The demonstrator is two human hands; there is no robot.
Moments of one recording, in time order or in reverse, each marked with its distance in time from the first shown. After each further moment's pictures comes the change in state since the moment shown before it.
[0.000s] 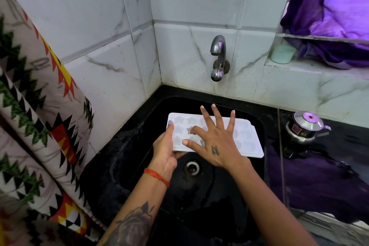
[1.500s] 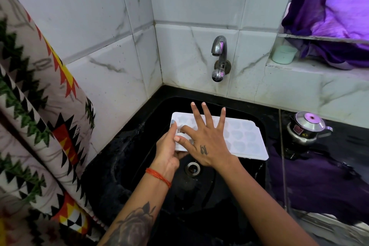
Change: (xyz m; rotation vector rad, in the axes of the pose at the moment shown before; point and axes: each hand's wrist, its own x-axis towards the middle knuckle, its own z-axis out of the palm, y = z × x) left_hand 0.004 -0.004 -0.001 -0.009 -0.081 -0.017; right_hand 0.011 -0.024 0.001 -0.041 0.026 -0.049
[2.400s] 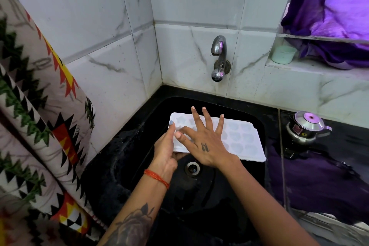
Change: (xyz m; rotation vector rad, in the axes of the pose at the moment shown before) left_hand 0.002 -0.003 -0.004 0.022 0.013 0.019; right_hand -0.001 0.000 -0.003 0.231 -0.196 0.098
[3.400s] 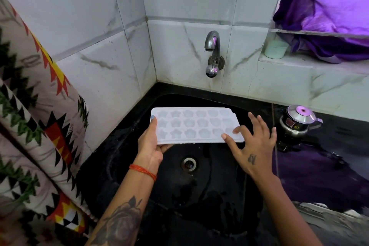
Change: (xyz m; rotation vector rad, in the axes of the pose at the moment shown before) left_hand 0.014 0.015 -0.017 -0.079 0.088 0.013; right_hand -0.064 0.093 0.006 -0.060 0.598 0.271
